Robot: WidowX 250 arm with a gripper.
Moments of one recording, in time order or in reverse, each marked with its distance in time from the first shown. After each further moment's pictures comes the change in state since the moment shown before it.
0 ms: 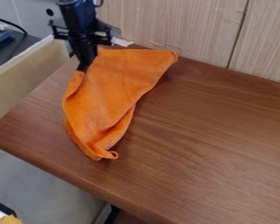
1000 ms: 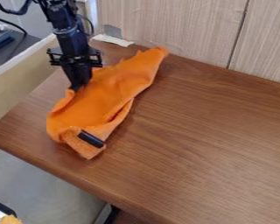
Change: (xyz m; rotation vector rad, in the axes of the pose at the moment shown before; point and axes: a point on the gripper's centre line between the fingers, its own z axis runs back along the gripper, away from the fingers) arm 0.005 0.031 -0.064 -0.034 0.125 0.068
